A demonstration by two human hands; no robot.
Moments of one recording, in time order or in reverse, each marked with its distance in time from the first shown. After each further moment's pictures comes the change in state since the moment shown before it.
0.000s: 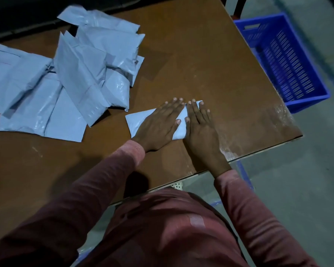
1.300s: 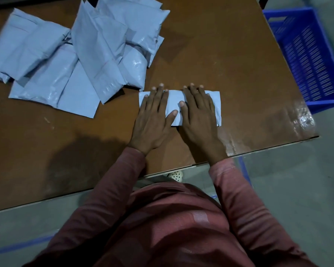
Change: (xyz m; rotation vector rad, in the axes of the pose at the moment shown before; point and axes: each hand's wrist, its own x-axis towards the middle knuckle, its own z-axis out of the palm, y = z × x) left_hand -0.058 -0.002 0.007 0.034 0.179 -0.400; right_hand 0.007 -0.045 0.003 0.132 0.059 -0.078
